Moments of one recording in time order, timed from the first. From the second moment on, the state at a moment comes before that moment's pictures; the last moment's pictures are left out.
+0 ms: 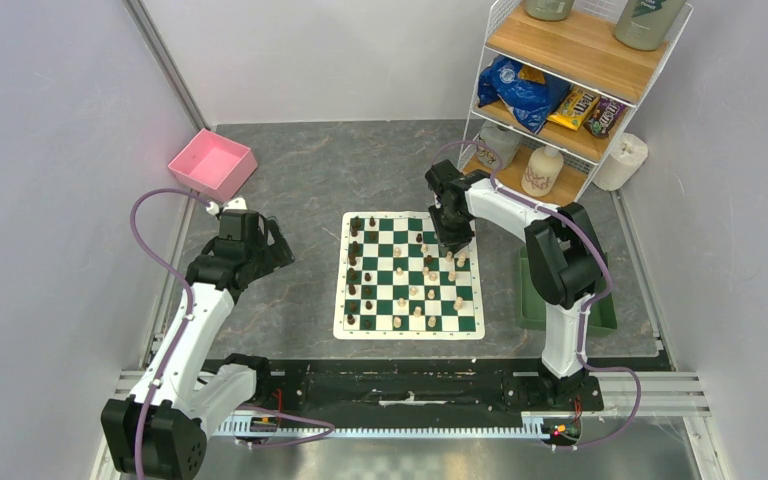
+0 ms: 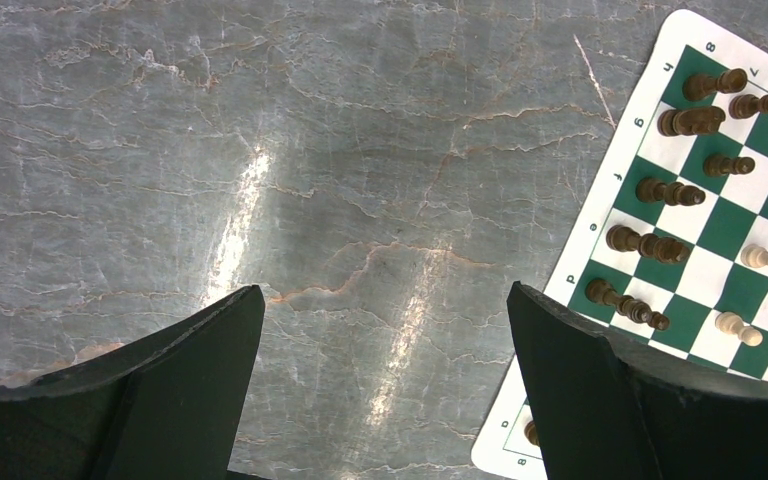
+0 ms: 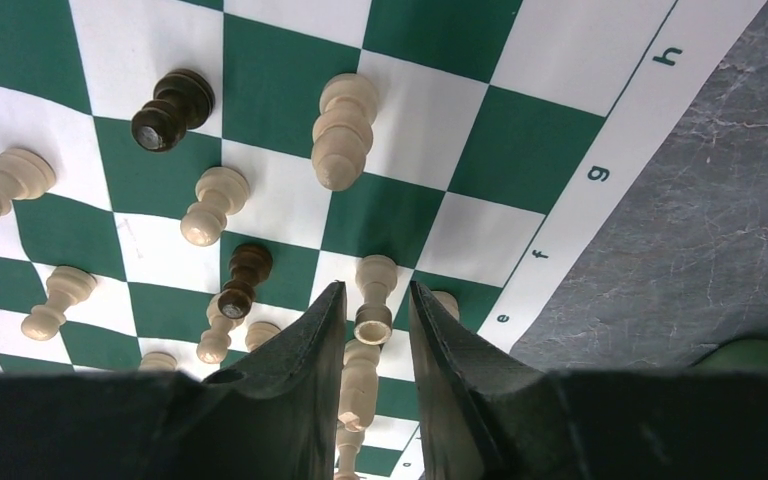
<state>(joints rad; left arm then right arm) -0.13 0.94 0.78 -0.71 -0.20 -0.49 0.50 1.98 1.46 -0.83 0.03 0.27</state>
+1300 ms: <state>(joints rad) -0.13 0.96 0.78 -0.71 -0.20 -0.49 0.48 1.97 1.54 -0.86 0.05 0.27</state>
